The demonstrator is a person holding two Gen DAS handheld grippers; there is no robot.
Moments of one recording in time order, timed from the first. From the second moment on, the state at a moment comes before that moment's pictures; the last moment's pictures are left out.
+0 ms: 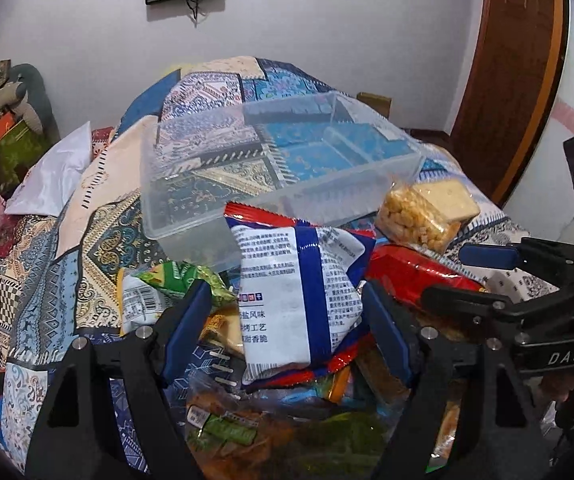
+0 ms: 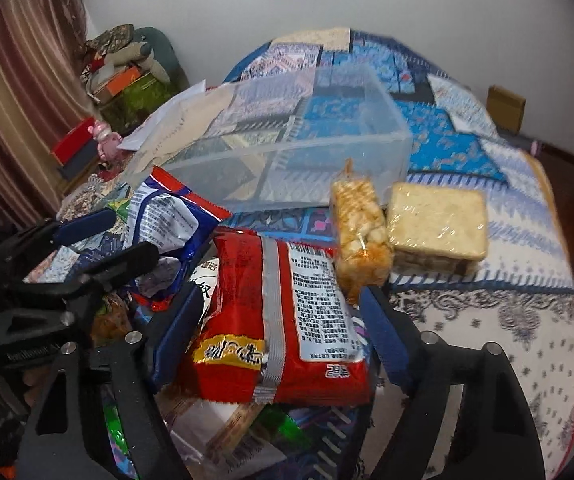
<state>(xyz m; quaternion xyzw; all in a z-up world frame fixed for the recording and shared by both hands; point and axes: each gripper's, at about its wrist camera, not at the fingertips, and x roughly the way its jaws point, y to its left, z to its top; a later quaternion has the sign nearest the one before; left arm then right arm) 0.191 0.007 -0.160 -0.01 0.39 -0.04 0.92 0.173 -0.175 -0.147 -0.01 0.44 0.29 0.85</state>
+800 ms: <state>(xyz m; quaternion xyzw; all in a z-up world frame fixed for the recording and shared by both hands) 0.179 0.008 -0.152 -0.04 0.38 -0.08 0.92 0.165 -0.183 -0.154 0.04 0.46 0.30 0.84</state>
